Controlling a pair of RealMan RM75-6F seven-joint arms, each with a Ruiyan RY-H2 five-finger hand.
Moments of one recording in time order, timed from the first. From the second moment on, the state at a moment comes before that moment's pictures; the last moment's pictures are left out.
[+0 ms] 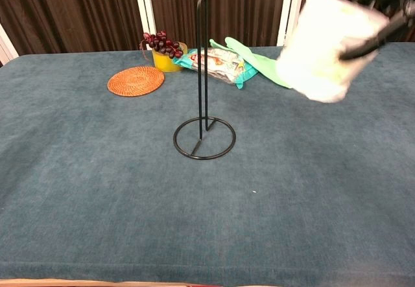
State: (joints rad) left arm -0.10 -1.14 -0.01 -1.56 1.58 1.52 0.04; right arm 0.60 -1.15 0.27 -1.72 -1.18 1.00 -0.07
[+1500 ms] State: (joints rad) left arm -0.09 -1.12 0.00 -1.55 1.62 1.53 -0.01; right arm 1.03 -1.14 0.41 -2.14 -0.56 1.21 -0.60
